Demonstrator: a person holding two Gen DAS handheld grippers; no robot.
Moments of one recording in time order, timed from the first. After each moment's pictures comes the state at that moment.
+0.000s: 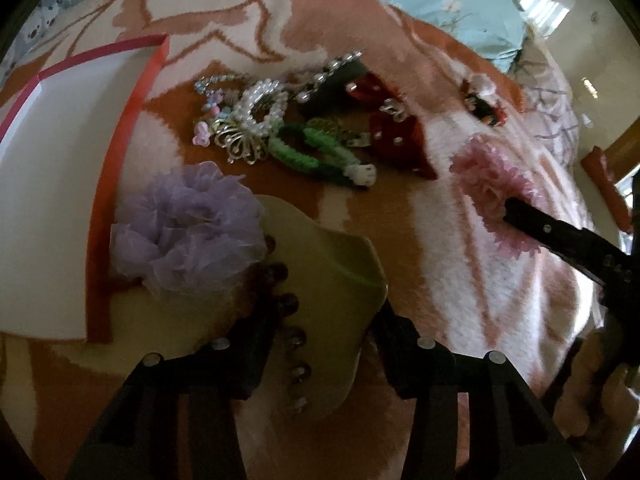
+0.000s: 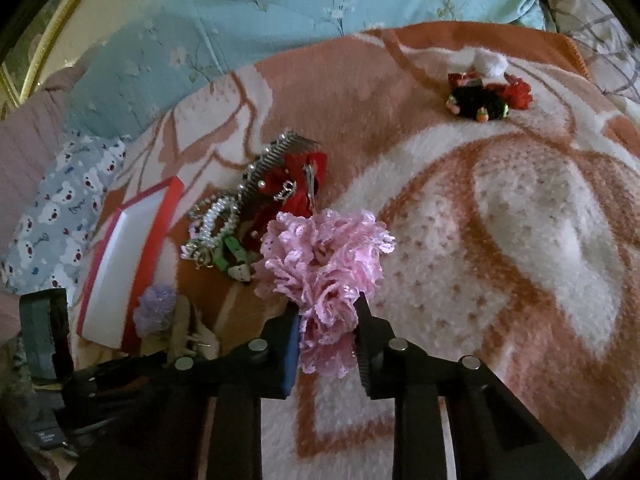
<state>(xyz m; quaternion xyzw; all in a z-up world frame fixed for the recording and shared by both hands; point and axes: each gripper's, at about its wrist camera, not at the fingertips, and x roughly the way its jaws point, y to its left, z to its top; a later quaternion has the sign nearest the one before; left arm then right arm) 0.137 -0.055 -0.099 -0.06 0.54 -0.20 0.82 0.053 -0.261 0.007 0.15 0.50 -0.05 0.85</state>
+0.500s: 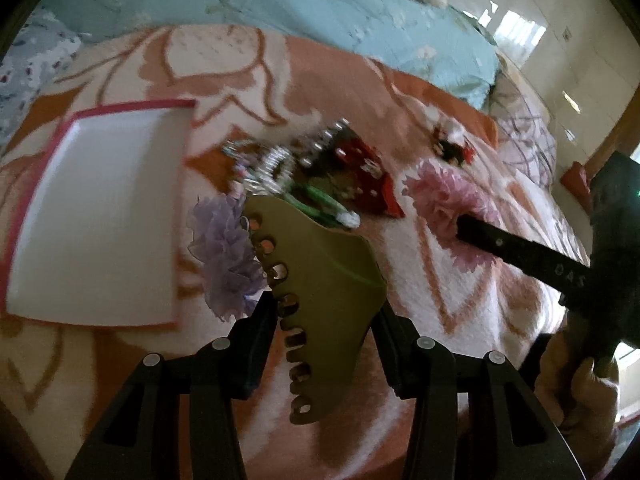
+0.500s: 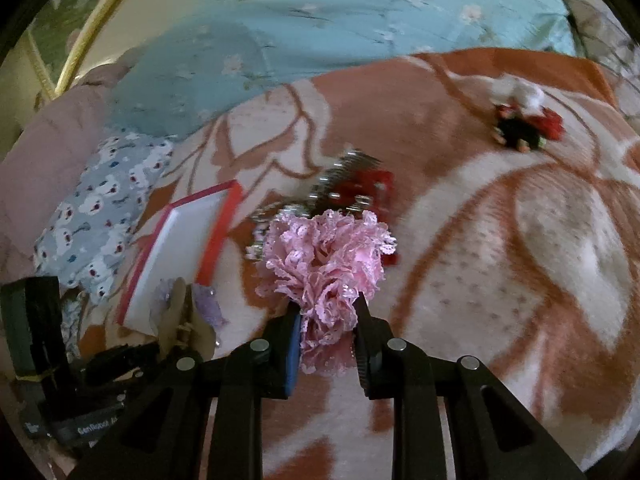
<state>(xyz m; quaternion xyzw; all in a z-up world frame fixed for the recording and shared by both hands) 0.088 0.007 -0.028 -0.08 0.47 -0.21 0.85 0.061 -0.209 0.034 0.15 0.48 0.02 0.87</state>
